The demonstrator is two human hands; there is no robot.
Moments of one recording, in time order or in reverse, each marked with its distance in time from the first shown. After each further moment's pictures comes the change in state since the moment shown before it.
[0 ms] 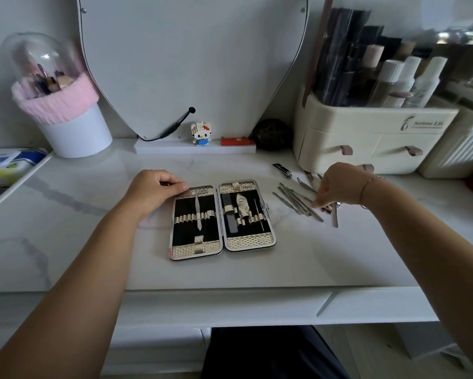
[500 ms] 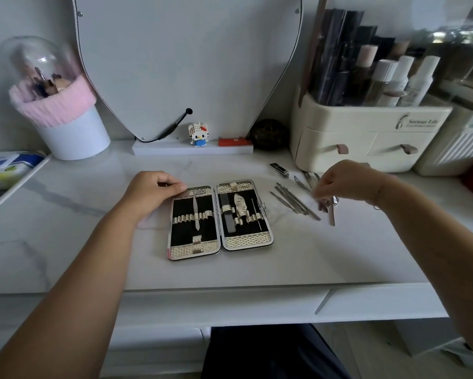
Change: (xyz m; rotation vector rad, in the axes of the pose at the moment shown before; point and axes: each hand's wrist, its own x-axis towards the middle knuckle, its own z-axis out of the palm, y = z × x) left_hand 0.000 -0.001 -0.001 -0.014 0.000 -0.005; right_hand 0.006 0.025 0.009 0.347 0.071 -0.036
